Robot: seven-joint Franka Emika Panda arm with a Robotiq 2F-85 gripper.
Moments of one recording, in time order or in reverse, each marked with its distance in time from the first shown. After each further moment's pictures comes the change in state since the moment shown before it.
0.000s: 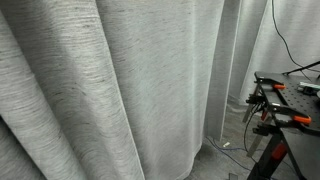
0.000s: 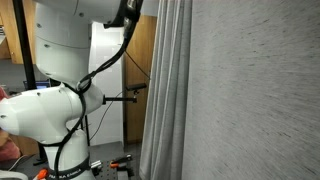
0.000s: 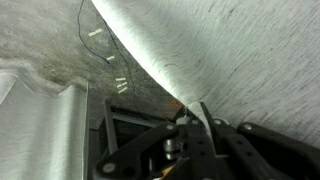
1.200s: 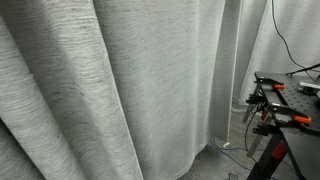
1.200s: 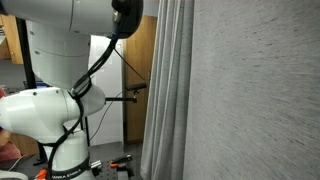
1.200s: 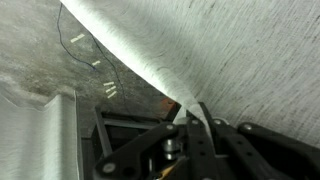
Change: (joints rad) arm -0.197 0.140 0.184 0.217 0.056 -0.074 0.088
